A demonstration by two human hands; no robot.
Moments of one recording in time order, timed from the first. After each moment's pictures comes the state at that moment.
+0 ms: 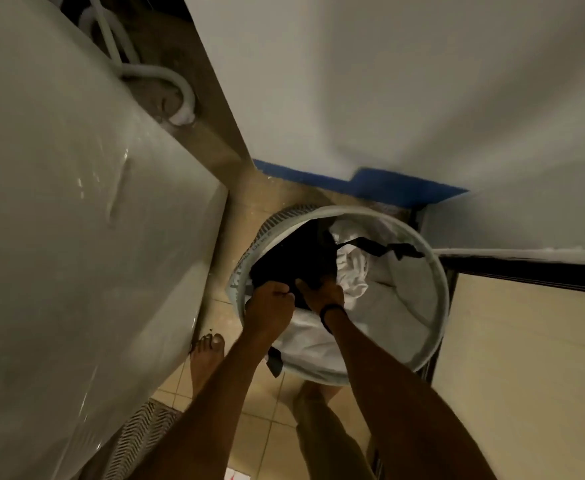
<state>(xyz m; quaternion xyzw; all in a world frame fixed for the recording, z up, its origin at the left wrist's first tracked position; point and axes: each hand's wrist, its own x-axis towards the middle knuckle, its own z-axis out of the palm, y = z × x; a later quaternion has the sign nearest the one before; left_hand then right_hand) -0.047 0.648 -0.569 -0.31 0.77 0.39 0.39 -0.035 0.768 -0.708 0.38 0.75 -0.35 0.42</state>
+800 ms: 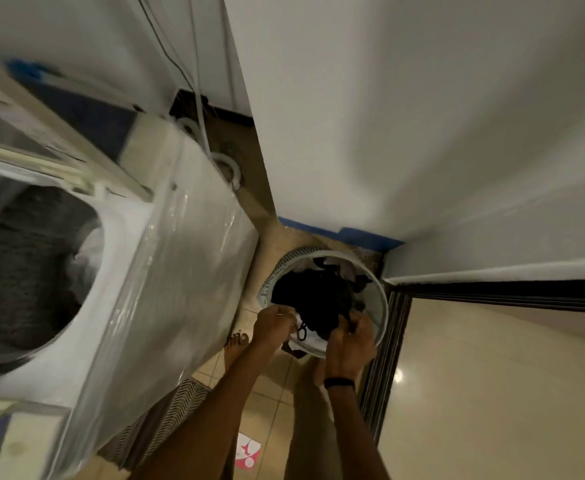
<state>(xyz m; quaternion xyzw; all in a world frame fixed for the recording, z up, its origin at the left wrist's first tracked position) -0.013 0.625 -0.314 -0.40 0.66 0.52 0.35 0.028 0.749 -0.276 0.46 0.76 -0.45 -0.04</state>
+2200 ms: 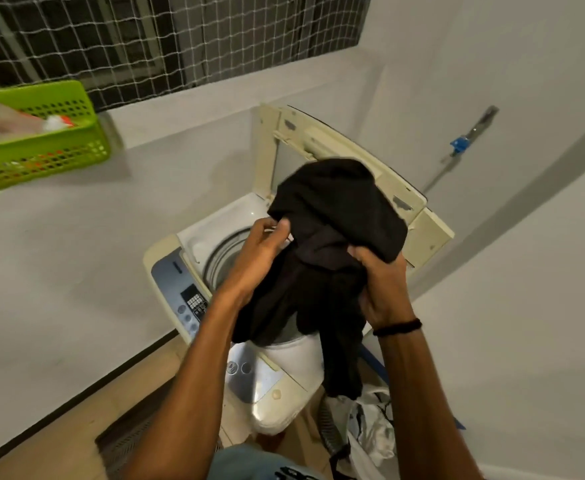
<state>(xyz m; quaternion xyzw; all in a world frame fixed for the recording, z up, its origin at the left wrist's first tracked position) 0.007 0.236 0.133 -0.23 0.65 0.72 -0.06 -0.064 0.417 0.135 -0.05 0.55 -0.82 0.14</state>
